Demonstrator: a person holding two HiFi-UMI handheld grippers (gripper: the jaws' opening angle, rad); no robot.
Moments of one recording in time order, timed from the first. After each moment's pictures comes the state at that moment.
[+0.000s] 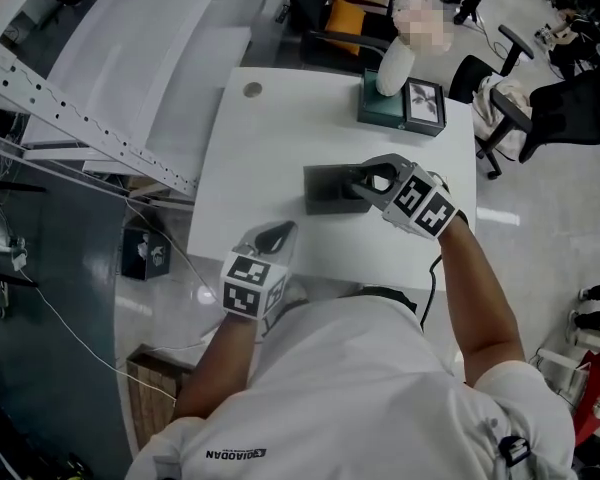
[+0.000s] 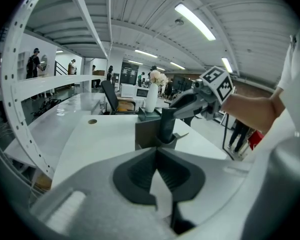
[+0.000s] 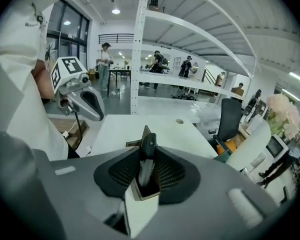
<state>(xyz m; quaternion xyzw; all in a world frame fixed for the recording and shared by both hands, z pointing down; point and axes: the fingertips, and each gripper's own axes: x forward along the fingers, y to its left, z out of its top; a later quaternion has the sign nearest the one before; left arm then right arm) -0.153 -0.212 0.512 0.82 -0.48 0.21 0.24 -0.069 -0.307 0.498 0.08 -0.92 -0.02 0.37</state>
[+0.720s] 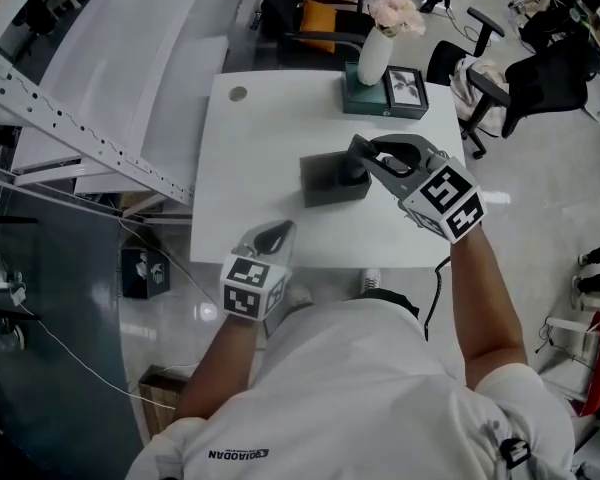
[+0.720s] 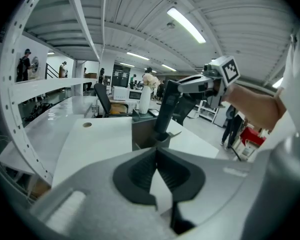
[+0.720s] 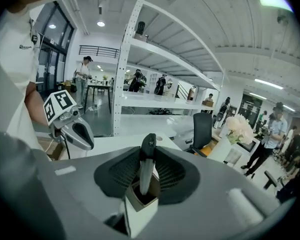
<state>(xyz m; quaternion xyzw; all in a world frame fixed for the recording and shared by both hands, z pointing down) -0.161 -0.190 0.506 0.85 -0.44 0.20 0.22 -0.056 -0.292 0.405 0.23 -0.93 -0.02 0.28</state>
